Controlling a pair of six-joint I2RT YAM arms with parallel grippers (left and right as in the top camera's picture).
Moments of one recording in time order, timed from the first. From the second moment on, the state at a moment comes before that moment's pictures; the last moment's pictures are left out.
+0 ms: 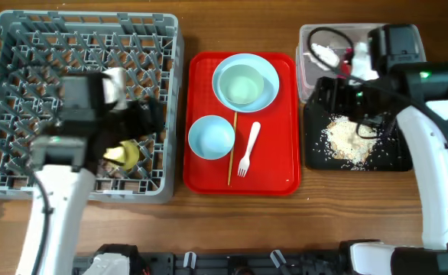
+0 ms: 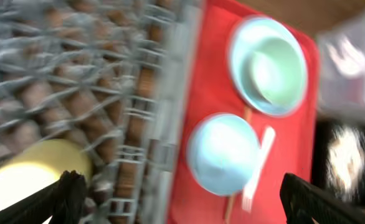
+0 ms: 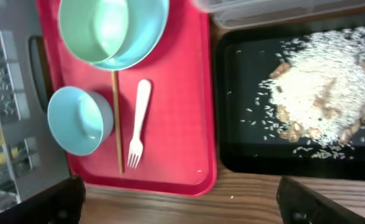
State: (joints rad) left arm -0.06 1.20 1.15 -0.92 0.23 -0.34; right arm 0.05 1.49 1.55 -1.33 -0.24 0.25
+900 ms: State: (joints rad) left arm -0.69 1.74 1.16 -0.67 -0.01 -0.34; right arm -0.10 1.49 1.55 -1.37 -0.26 0.25
